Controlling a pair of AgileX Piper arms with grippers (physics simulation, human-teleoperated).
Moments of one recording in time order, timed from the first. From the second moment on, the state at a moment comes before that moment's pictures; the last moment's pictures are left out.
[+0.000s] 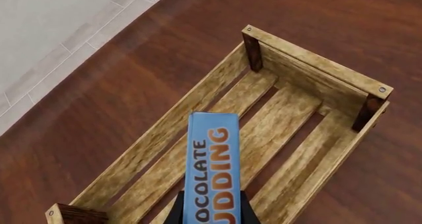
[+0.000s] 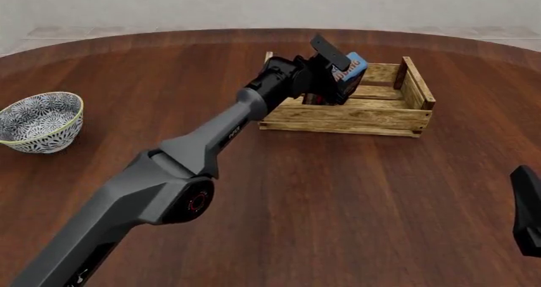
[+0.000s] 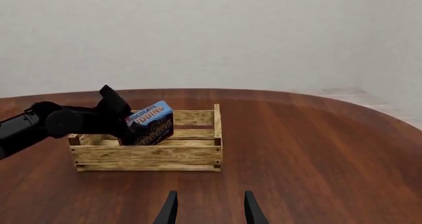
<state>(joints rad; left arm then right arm) -0.66 2.83 -2.83 0.56 0.33 -0.07 0.00 -0.01 -0.01 0.01</state>
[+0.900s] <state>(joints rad) -0.66 2.83 -2.80 0.55 0.36 -0.07 0.00 0.00 -0.02 0.01</state>
